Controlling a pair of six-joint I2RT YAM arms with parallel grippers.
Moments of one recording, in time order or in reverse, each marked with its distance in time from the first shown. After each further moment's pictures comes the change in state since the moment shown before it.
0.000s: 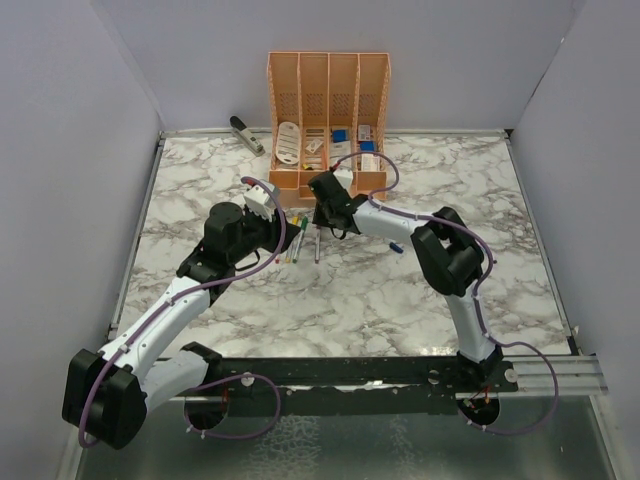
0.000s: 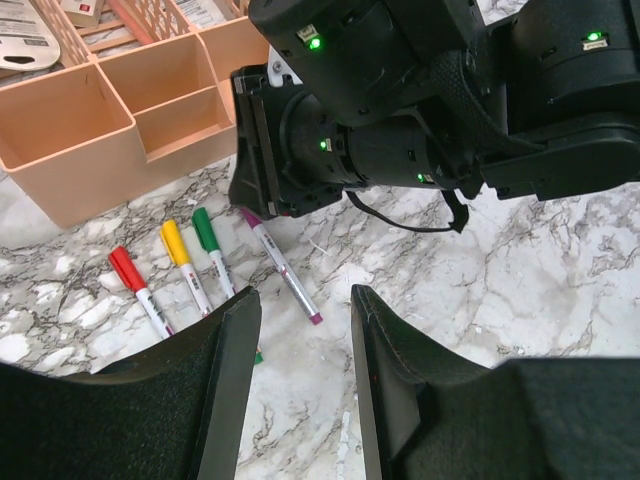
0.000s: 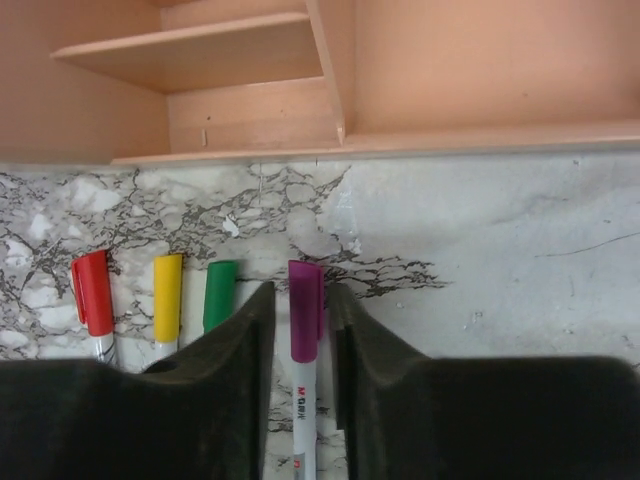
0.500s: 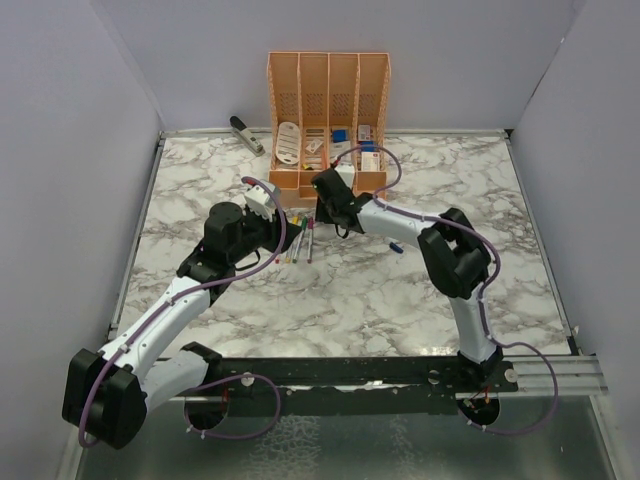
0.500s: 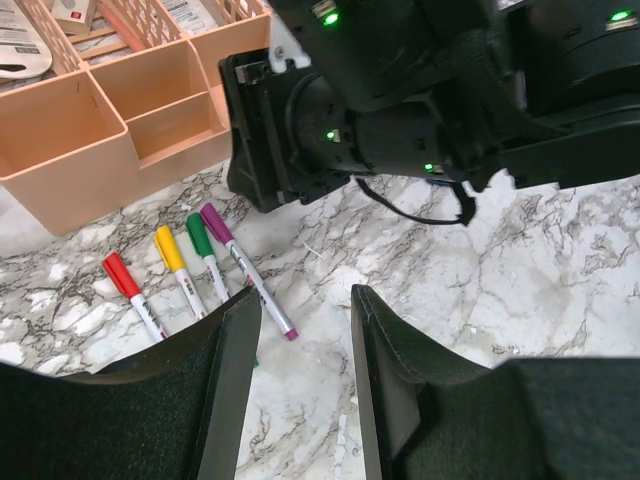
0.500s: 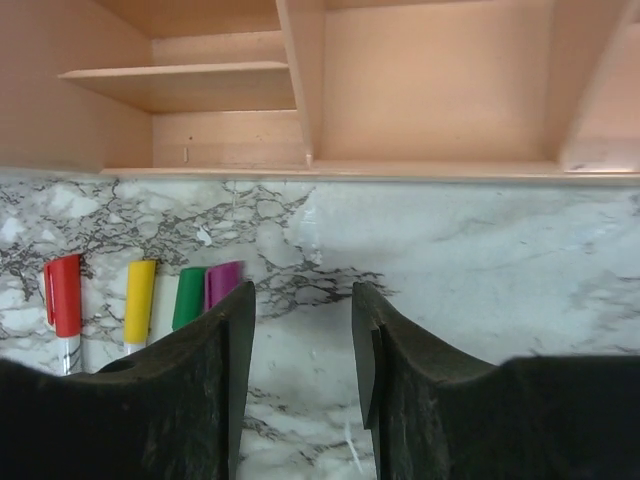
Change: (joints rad) left arm 0.000 0.000 0.000 0.005 0.016 0.000; right arm -0.006 -0.013 0.002 0.008 0.047 -0.099
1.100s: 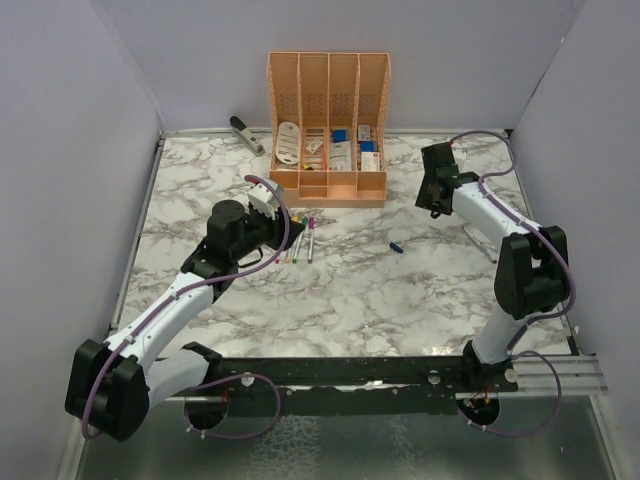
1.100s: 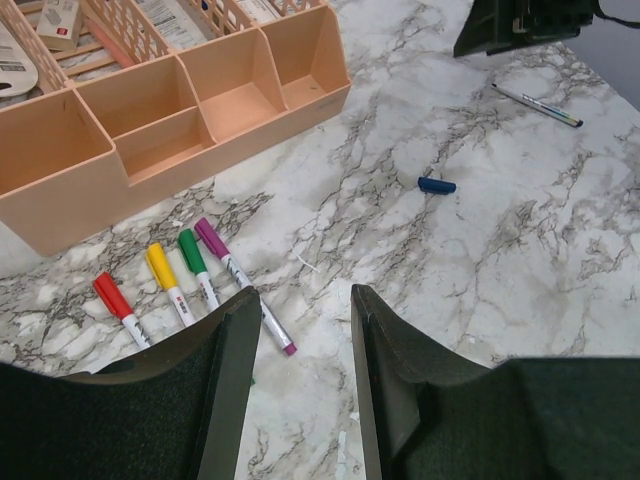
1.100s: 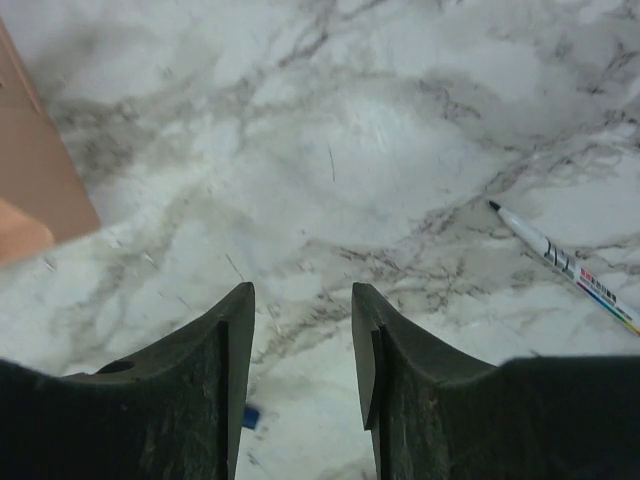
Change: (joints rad) left arm 0.000 0.043 0.000 0.069 0.026 0.000; right arm -0.491 -0.418 -0.248 -0.266 0.037 -0.156
